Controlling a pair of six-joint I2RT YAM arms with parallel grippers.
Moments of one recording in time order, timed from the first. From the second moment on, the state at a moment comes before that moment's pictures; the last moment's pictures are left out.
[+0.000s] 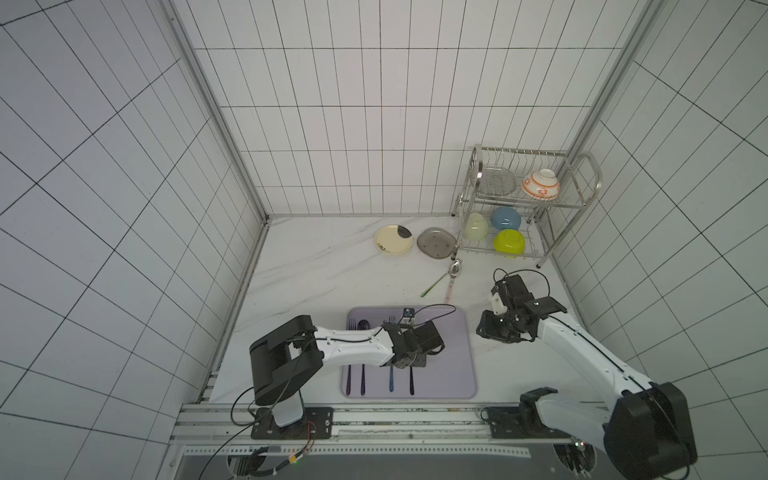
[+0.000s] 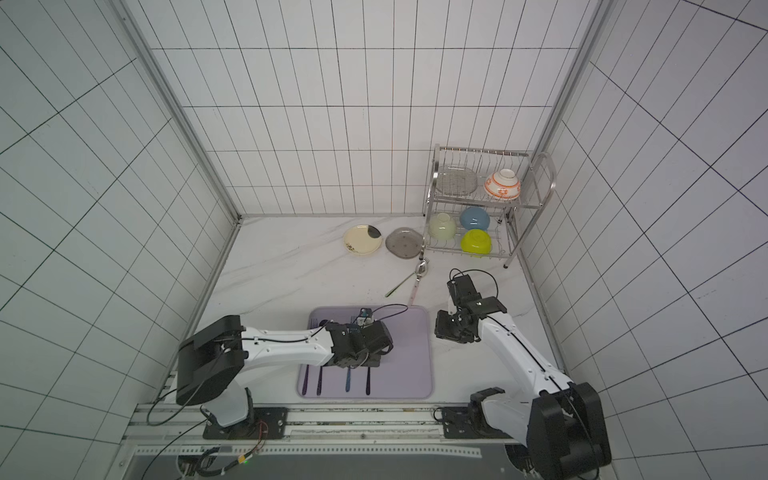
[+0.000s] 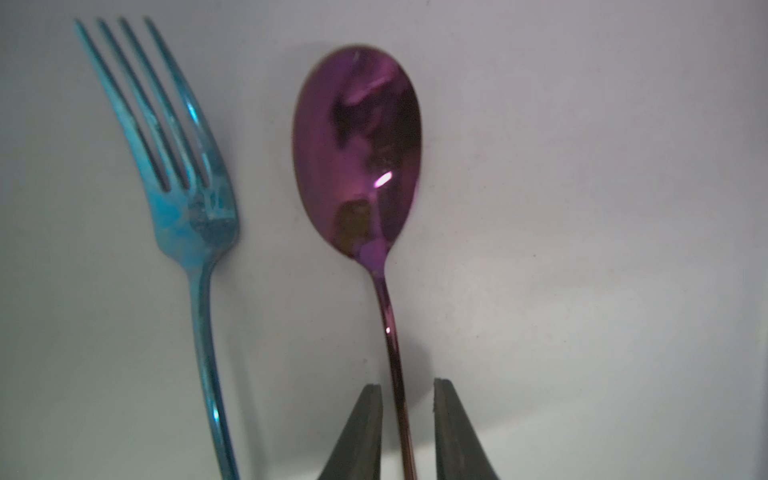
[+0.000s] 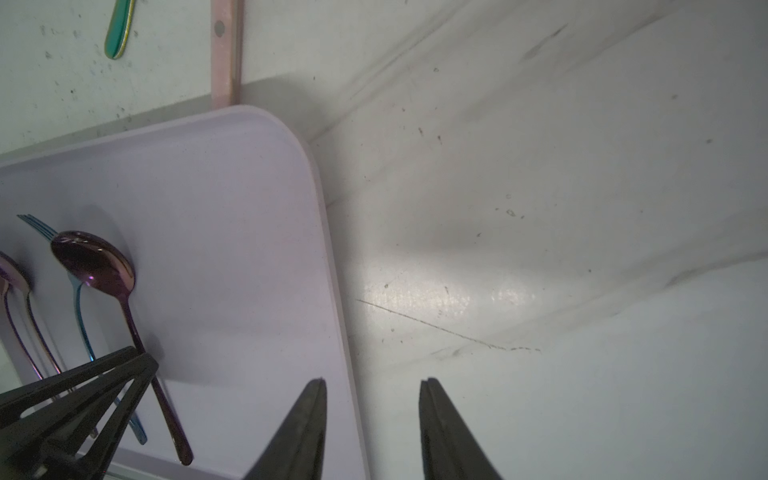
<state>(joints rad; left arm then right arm) -1.17 1.69 0.99 -0.52 -0.20 -1.02 0.37 1.14 0.73 -0.86 -0.18 0.41</state>
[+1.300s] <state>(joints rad) -0.69 0.76 0.79 -1.05 -0.29 -0.95 1.08 1.71 1.09 -0.73 -0.05 0.95</state>
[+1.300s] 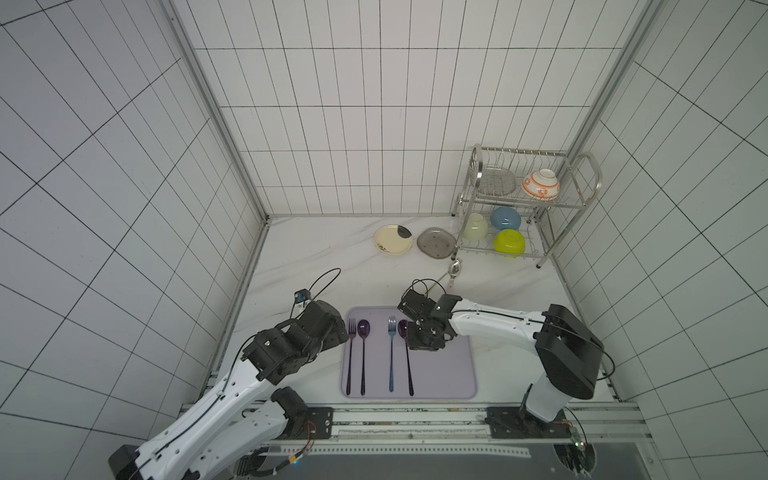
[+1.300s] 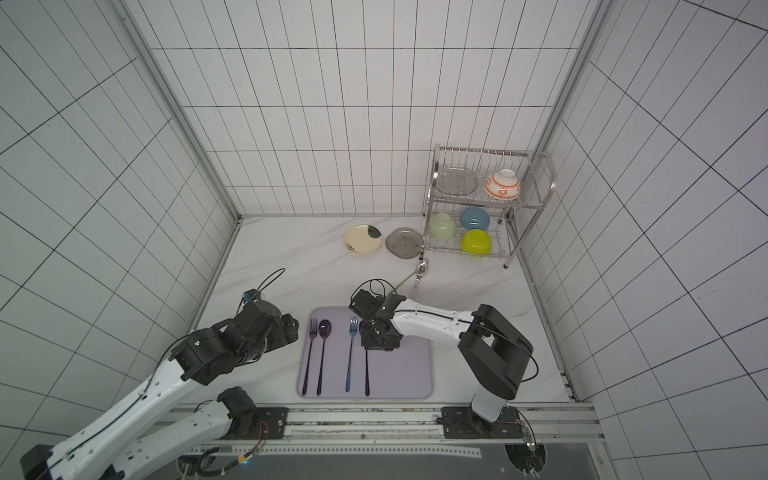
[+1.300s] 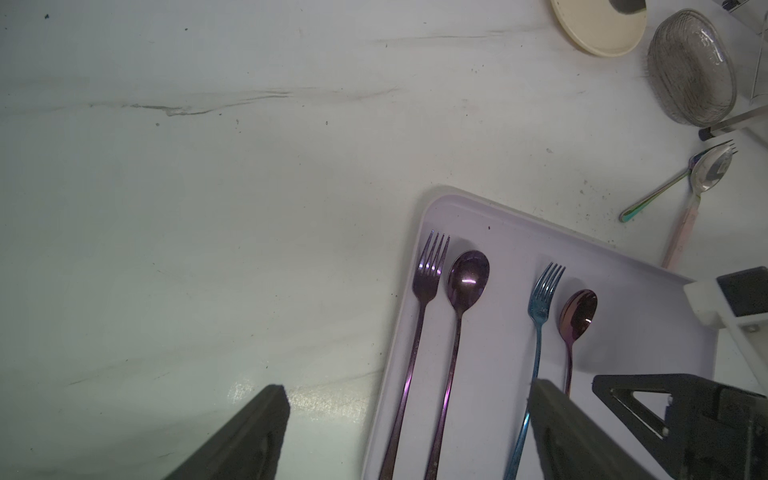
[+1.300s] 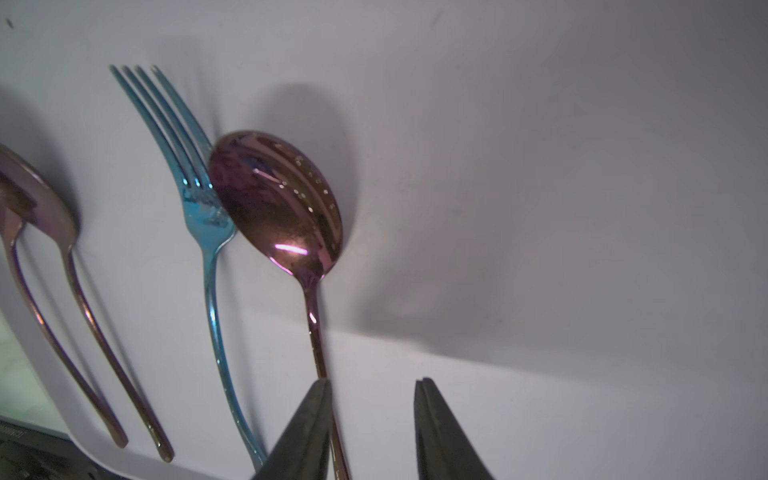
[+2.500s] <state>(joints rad) -0.77 0.73 0.78 -1.03 -0.30 -0.95 1.14 1.81 1.15 -0.73 -0.03 1.12</state>
